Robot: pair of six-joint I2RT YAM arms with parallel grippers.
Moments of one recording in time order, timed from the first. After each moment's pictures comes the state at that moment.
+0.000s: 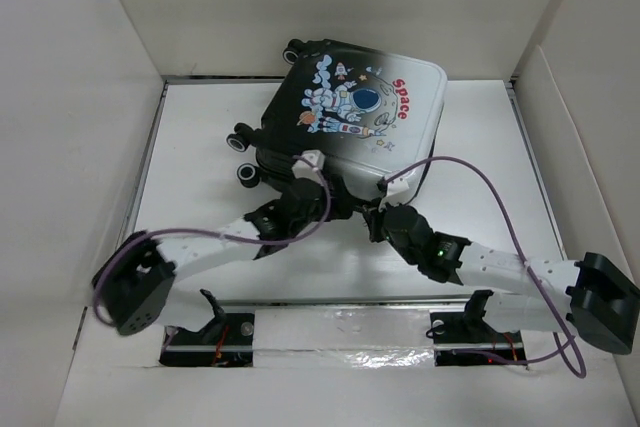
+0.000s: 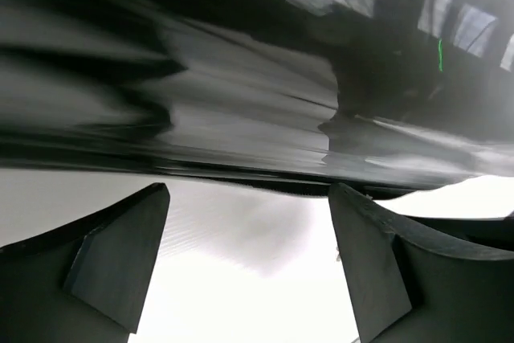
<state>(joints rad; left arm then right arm) -0.93 1.39 0.71 0.21 -0.27 -0.72 1.01 1.11 0.53 0.14 0.49 0.40</state>
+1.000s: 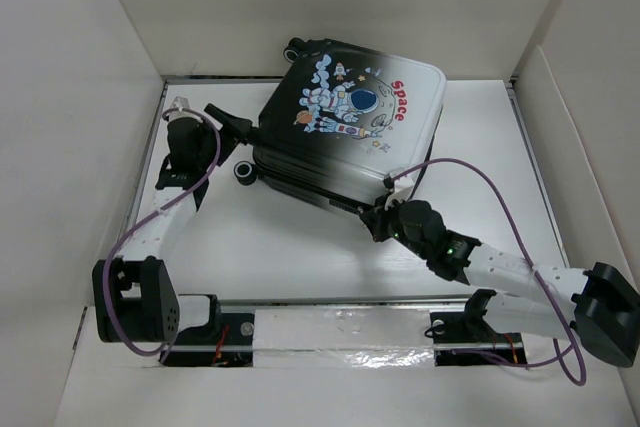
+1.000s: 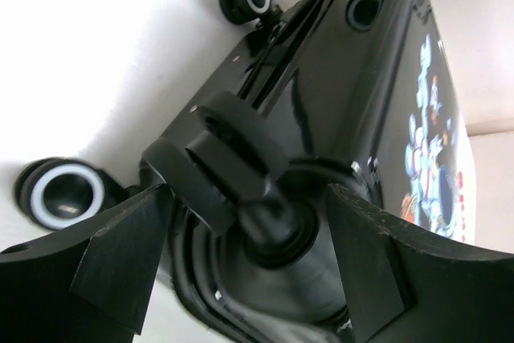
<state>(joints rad) -0.02 1.26 0.84 0.07 0.18 -0.90 0.90 1.05 0.47 0.25 0.20 0.40</state>
